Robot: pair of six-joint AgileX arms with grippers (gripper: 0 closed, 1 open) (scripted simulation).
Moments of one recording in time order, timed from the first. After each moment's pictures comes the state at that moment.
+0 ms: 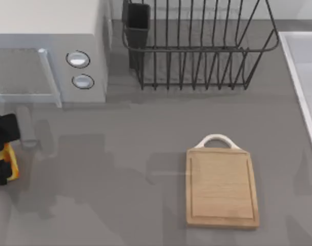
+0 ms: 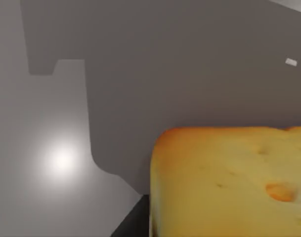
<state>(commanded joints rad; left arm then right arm) 0.05 1.87 1.06 -0.75 0.00 1.26 0.00 0.00 0.00 0.00 0.00 0.00</state>
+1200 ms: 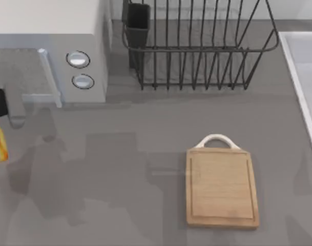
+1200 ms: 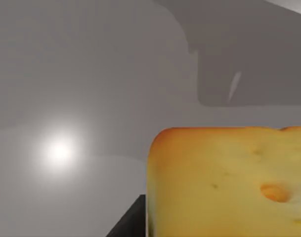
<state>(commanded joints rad) 0.05 1.78 1.22 -1.02 0.00 1.26 0.00 0.00 0.00 0.00 0.00 0.00</state>
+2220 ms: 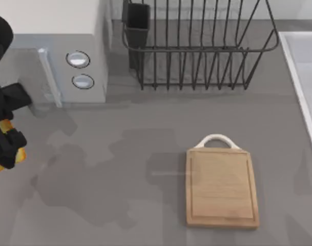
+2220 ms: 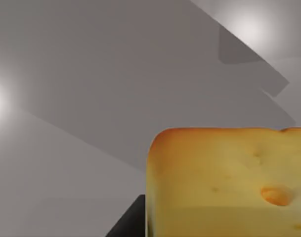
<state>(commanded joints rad) -0.08 1.83 1.33 -1.24 -0.02 0.90 0.00 0.00 0.00 0.00 0.00 0.00</state>
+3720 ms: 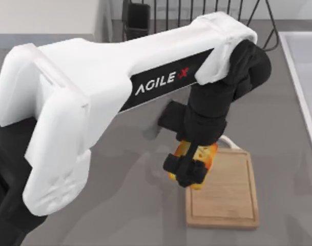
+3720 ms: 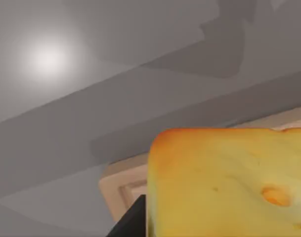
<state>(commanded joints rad) -0.89 2.36 2.07 -1.44 0.03 -2.01 0.00 0.00 0.00 0.00 0.00 0.00</state>
